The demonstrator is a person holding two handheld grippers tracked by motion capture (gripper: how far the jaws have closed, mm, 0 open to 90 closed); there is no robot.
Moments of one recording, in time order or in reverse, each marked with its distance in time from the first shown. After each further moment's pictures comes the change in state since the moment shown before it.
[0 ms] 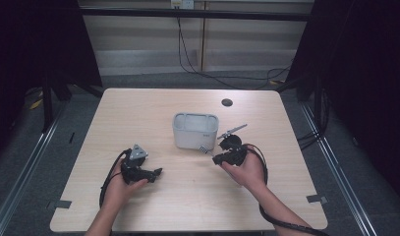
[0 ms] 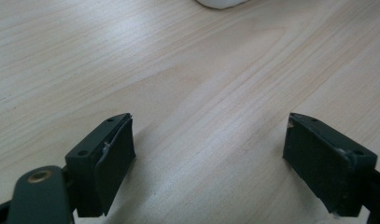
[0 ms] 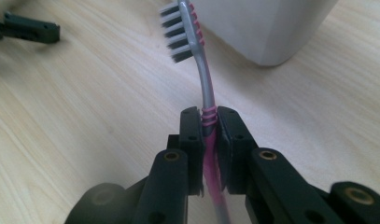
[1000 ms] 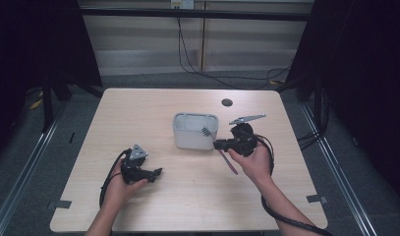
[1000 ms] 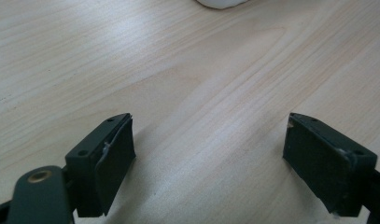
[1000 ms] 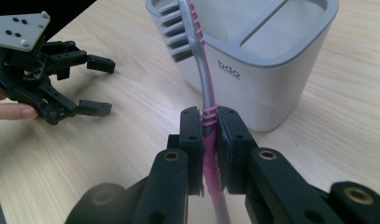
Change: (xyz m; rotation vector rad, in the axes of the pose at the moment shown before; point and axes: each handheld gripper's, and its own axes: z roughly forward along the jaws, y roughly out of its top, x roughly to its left) left arm 0.000 0.000 0.000 -0.001 -0.001 0.000; right arm -0.008 0.015 -0.039 -0.240 0.087 0.048
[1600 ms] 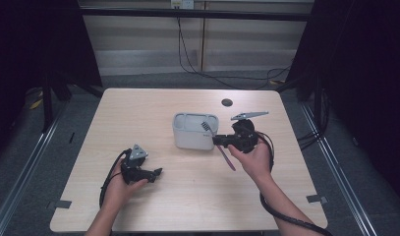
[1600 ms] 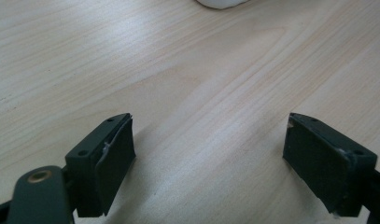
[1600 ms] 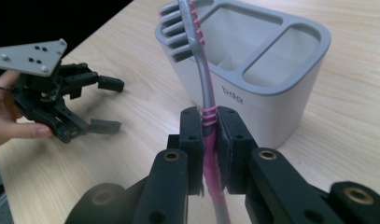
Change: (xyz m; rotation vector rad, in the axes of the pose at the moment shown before) left arm 0.000 0.000 0.000 0.001 0.000 0.002; right arm 0.002 0.010 -0.006 -0.063 0.023 0.017
